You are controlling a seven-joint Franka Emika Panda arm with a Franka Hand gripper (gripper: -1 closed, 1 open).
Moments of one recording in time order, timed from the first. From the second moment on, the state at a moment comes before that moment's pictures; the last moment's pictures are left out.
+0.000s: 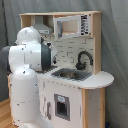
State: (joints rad) arm -1.78 0.05 2.41 -1.83 -0.55 1.76 0.21
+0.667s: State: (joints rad) arm -1.77 0.05 2.52 -1.79 -0.57 1.59 0.20
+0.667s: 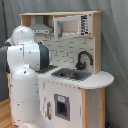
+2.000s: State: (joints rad) arm -1.70 0.06 2.65 -1.66 -0.67 1.15 0.23
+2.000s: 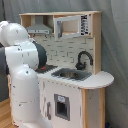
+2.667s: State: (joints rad) arm -1.58 0.06 2.63 -1.61 -0.75 0.95 0.24
